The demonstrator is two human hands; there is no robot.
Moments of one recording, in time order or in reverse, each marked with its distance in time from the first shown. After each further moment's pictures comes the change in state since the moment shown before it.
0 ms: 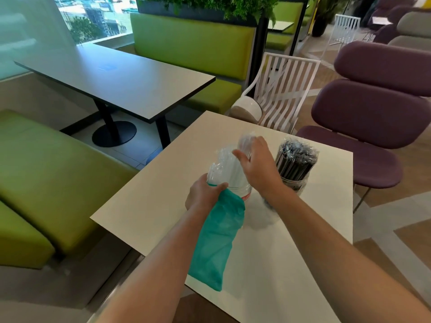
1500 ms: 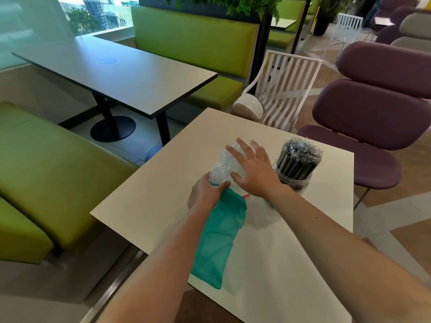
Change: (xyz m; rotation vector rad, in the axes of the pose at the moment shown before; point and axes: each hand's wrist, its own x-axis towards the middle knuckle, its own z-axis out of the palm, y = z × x) left_hand -0.002 -0.004 -0.002 -0.071 -0.025 0.003; right_hand 0.010 0.043 0.032 -0.548 -0.310 -0.243
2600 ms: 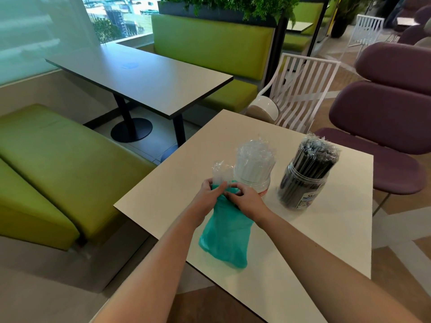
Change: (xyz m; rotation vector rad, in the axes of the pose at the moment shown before) left_hand -0.028 -0.029 -0.043 -0.487 -0.249 -0.064; right_hand -0.041 -0.080 0.039 1.083 -0.222 0.447
